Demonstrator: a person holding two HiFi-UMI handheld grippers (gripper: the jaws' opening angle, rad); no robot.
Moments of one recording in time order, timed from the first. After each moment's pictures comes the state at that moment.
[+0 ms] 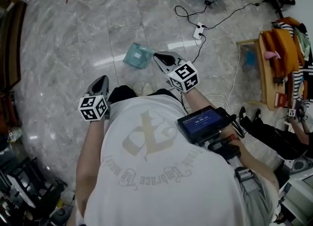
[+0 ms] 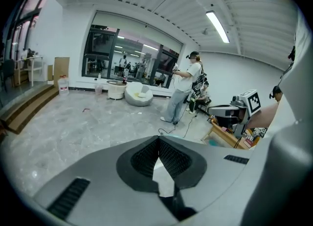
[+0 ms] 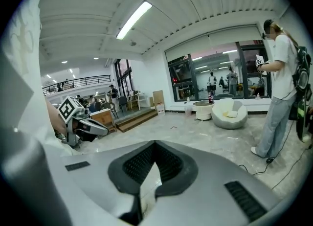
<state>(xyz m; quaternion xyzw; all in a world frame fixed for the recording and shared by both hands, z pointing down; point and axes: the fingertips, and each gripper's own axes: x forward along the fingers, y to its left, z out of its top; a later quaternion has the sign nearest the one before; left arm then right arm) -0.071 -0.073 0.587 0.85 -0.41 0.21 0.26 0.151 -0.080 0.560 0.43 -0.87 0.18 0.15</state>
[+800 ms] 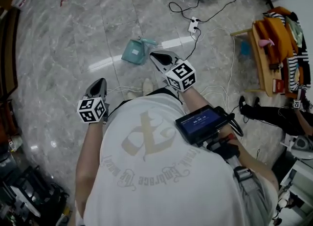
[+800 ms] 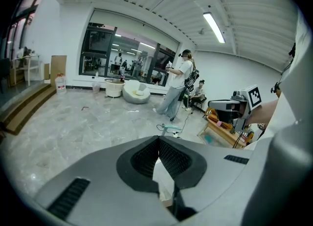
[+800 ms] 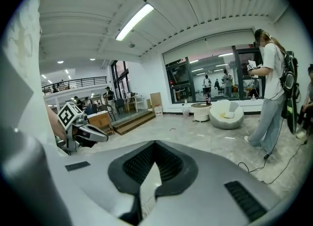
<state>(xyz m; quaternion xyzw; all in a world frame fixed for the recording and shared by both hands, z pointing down) -0.086 -0.072 0.590 0.85 -0.38 0.23 0.27 0.139 -0.077 0.545 0.46 -0.86 0.19 0.14</state>
